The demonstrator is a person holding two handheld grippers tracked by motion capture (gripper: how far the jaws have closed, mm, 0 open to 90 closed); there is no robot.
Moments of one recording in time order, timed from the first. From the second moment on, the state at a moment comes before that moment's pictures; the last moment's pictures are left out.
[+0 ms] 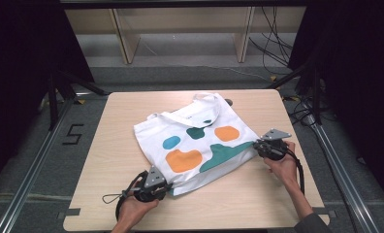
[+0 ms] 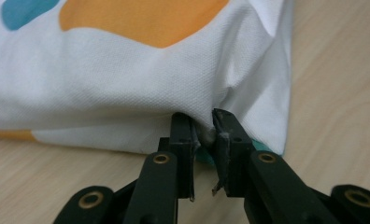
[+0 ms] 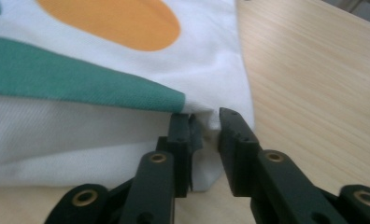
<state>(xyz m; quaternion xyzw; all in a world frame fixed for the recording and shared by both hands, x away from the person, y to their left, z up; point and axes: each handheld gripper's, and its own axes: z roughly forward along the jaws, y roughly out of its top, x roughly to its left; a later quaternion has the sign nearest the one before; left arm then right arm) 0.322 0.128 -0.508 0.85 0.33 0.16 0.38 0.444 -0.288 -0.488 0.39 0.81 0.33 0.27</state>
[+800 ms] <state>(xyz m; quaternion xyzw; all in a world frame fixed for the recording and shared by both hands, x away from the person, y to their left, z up) 0.302 0.068 -0.507 0.85 0.30 0.14 0.41 0.375 -0.238 -0.473 0.34 0.85 0.39 0.12</state>
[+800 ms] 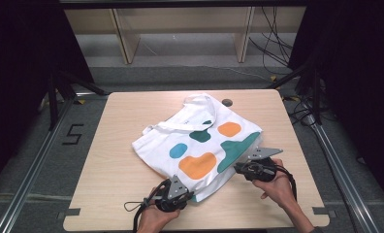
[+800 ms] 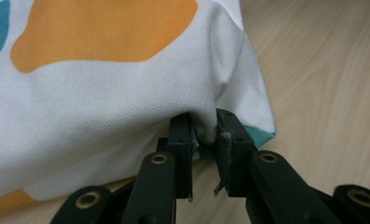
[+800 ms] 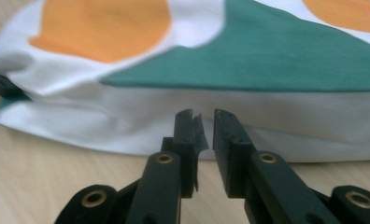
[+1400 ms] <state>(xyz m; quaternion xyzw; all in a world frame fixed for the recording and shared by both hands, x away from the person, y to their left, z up) 0.300 0.029 -0.507 0.85 0.31 0.13 0.42 0.366 -0.212 -0.470 0.47 0.79 0.39 0.07</state>
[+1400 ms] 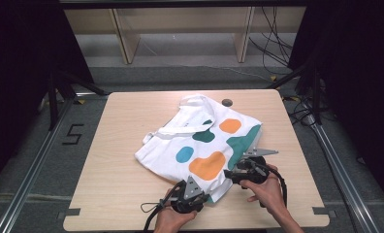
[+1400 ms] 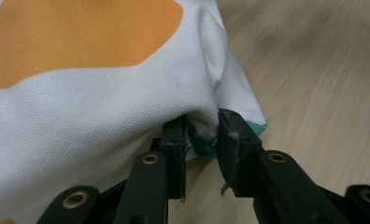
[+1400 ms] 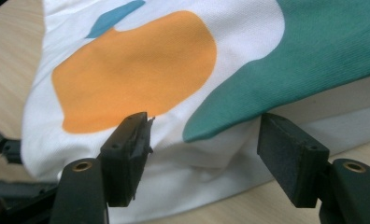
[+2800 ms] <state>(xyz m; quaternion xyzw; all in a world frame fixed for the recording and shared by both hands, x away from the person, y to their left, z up) 0.356 0.165 -0.497 0.84 0.40 0.14 0.35 0.388 -0.266 -0.456 0.42 0.81 0.39 0.15</state>
